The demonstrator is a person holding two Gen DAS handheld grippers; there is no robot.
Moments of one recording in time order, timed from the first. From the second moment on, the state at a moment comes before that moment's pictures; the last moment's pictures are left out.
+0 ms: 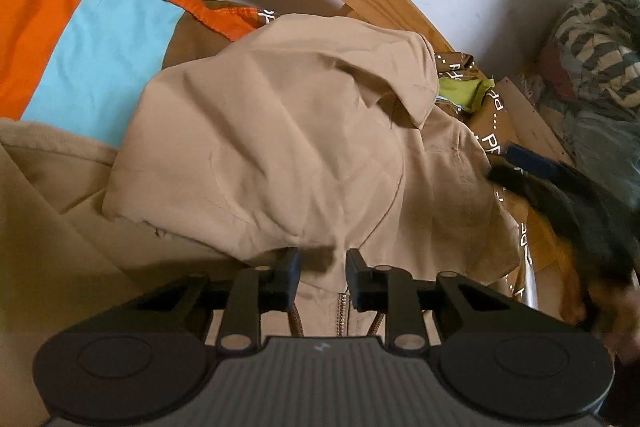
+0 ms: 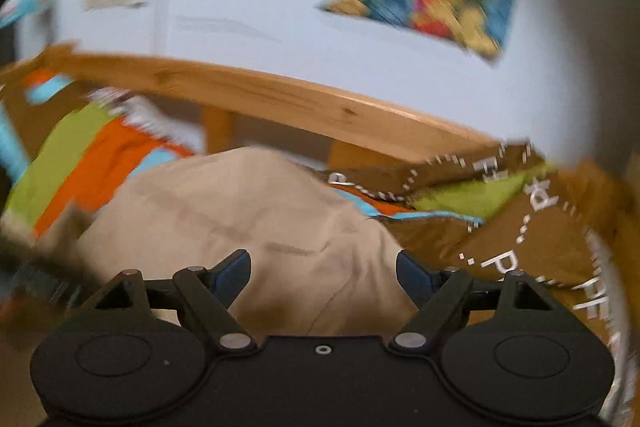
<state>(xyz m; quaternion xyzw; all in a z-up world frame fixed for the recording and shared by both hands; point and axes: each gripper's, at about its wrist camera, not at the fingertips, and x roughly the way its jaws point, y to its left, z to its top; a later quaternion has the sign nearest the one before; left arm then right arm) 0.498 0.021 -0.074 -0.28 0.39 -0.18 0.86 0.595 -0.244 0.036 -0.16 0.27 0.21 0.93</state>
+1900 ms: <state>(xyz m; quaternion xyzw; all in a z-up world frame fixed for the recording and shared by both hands) 0.413 0.066 -0.060 -0.20 0.39 0.02 0.90 0.452 -0.327 -0.022 -0.06 0.26 0.14 0.95</state>
